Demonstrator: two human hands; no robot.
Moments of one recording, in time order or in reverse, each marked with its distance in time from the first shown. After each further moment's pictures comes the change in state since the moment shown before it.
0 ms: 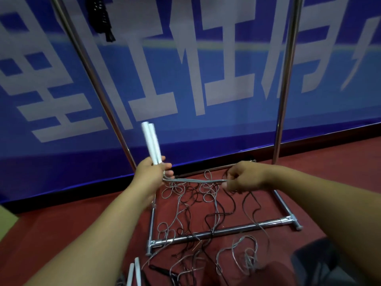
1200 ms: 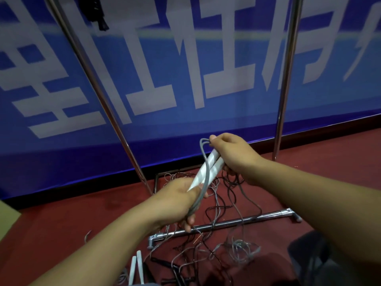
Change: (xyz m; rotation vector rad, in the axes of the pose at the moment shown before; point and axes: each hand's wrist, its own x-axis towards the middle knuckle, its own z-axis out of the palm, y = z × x) left_hand -0.089 -0.002 0.011 0.474 -0.633 -0.027; right_hand -0.004 -0.058 0.017 0.627 0.473 -0.084
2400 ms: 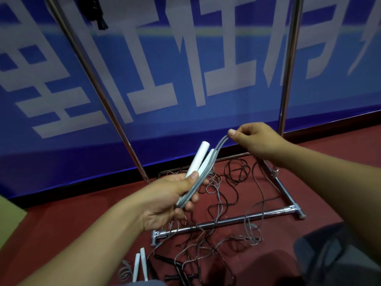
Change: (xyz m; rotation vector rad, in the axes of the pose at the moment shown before) left_hand -0.008 0.011 -0.012 -0.397 -0.031 -0.166; right_hand 0.011 0.004 -0.058 -0.352 0.062 -0.130
